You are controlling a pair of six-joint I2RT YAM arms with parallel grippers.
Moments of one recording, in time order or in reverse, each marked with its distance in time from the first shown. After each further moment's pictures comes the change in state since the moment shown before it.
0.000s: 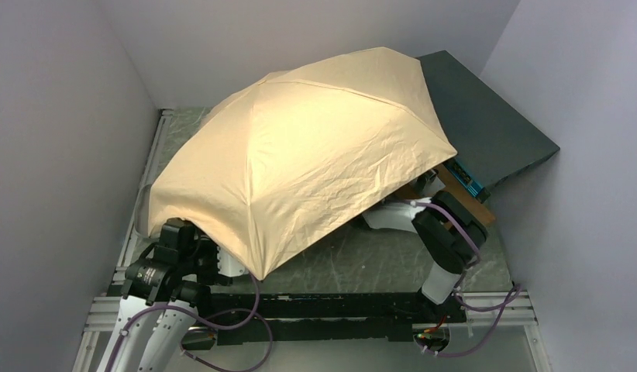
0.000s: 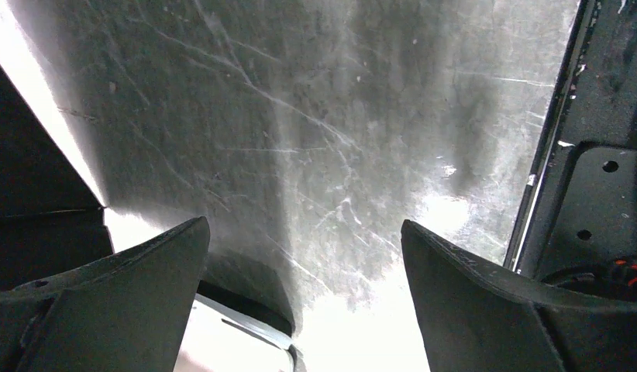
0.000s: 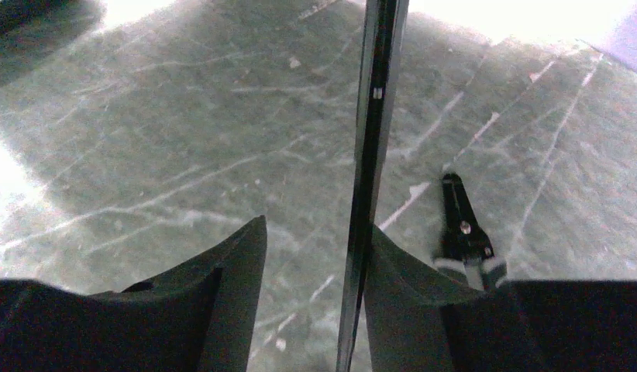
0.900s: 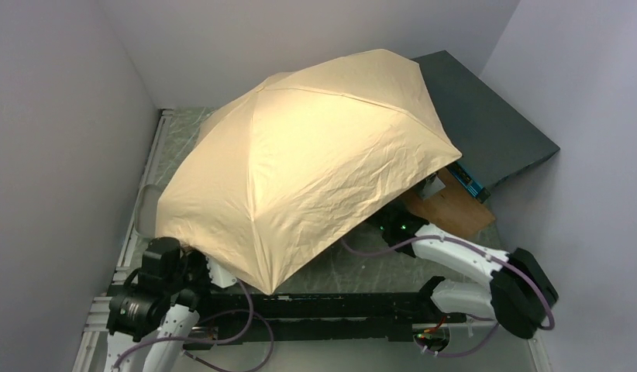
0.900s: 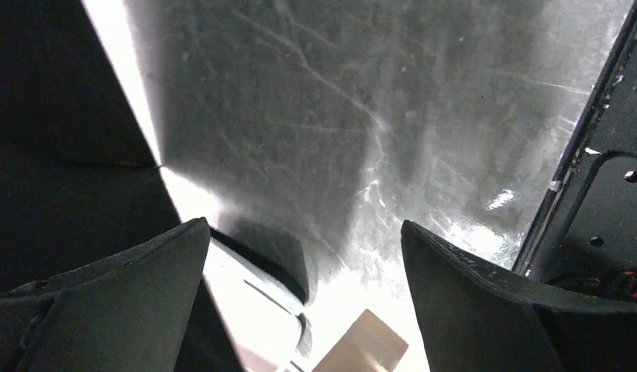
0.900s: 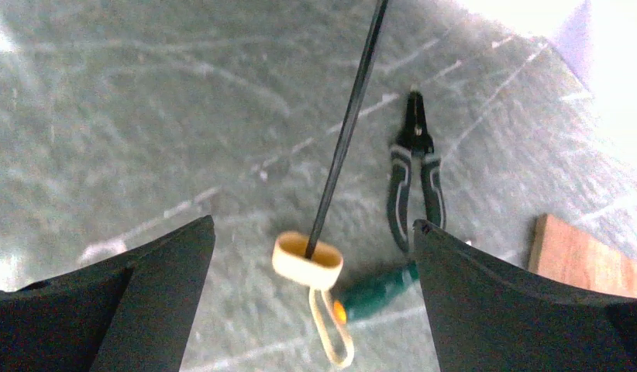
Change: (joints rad) left arm 0.000 -0.189 0.022 -0.054 -0.051 -0.061; right arm -0.058 -0.466 -0.223 -0.317 -0.115 -0.240
